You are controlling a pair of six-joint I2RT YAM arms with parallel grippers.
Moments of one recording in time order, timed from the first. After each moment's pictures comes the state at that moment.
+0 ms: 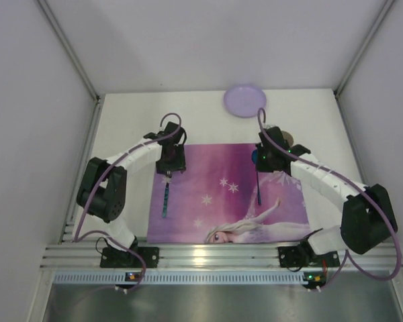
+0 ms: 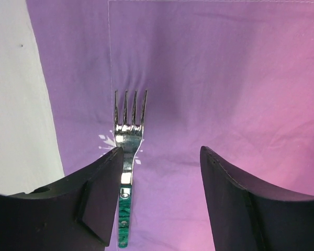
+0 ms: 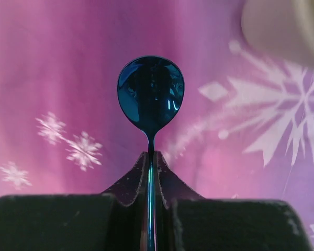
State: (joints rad) left arm -0.43 1.73 1.17 -0.68 -0.15 -0.54; right arm 0.49 1.39 1.00 -0.52 0.11 0.46
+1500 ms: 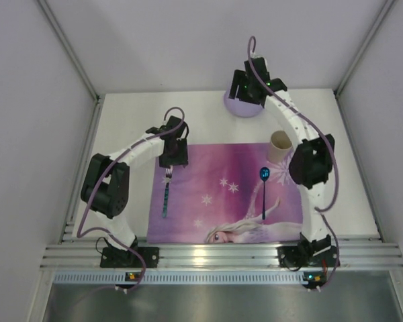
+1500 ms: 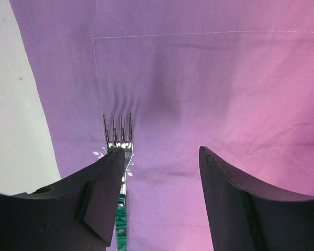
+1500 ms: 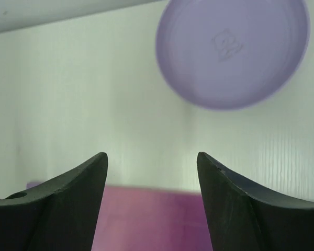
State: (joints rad) left arm -0.43 1.78 1.27 -0.68 -0.13 -0.49; right arm 0.41 2.05 2.05 -0.64 0.11 0.46
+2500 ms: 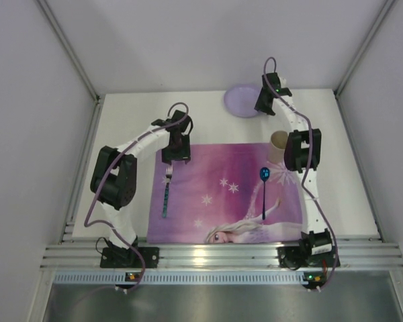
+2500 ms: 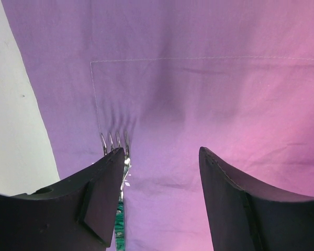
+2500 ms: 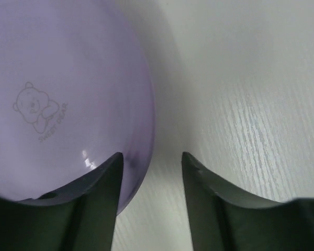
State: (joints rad) left arm -0.43 1.89 1.42 -0.78 -0.15 -0.48; right arm 0.18 2.66 2.51 -0.74 0.20 0.48
